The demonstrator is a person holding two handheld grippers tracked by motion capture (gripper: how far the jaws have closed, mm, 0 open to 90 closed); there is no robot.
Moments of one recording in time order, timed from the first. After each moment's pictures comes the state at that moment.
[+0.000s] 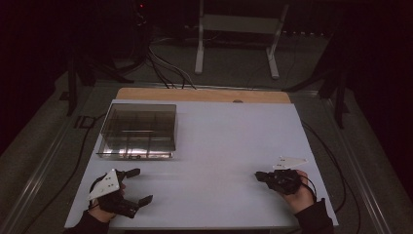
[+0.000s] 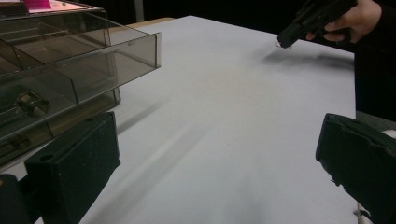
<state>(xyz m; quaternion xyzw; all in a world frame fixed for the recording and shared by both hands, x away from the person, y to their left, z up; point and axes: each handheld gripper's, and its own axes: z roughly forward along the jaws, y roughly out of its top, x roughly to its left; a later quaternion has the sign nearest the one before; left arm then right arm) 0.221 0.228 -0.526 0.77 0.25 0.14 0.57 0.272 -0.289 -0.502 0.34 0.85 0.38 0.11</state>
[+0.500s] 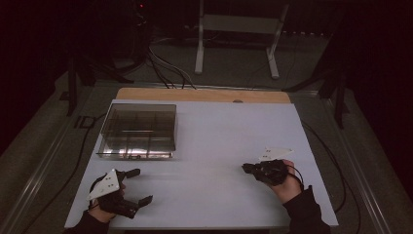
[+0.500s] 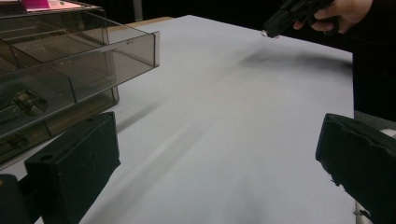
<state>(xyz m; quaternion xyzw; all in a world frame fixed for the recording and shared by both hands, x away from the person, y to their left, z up) 0.221 0.228 -0.526 0.77 0.25 0.14 0.58 0.292 -0.249 -0.482 0.29 0.87 0.39 0.11</state>
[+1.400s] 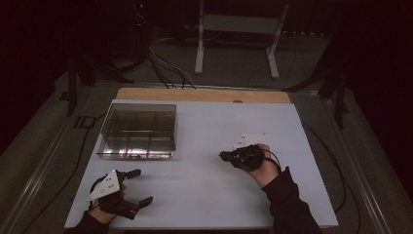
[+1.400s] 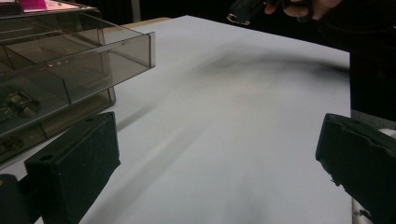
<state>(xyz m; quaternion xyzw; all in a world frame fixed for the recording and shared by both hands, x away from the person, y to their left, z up) 0.219 0.227 -0.526 0.77 0.25 0.14 0.58 0.323 -0.184 -0.458 0.23 0.88 0.40 0.11</state>
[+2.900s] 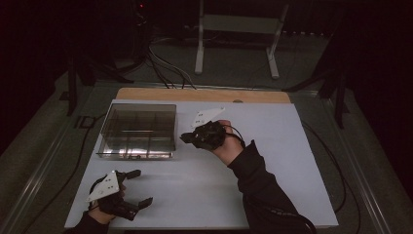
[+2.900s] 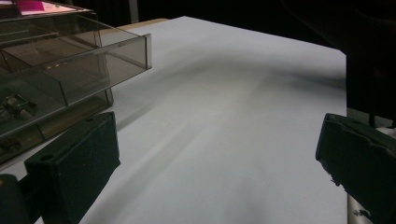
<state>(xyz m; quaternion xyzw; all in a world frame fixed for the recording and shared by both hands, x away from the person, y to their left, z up) 0.217 0.227 -0.525 0.77 0.24 0.14 0.58 0.356 -0.077 -0.403 0.13 0.89 0.43 0.09</state>
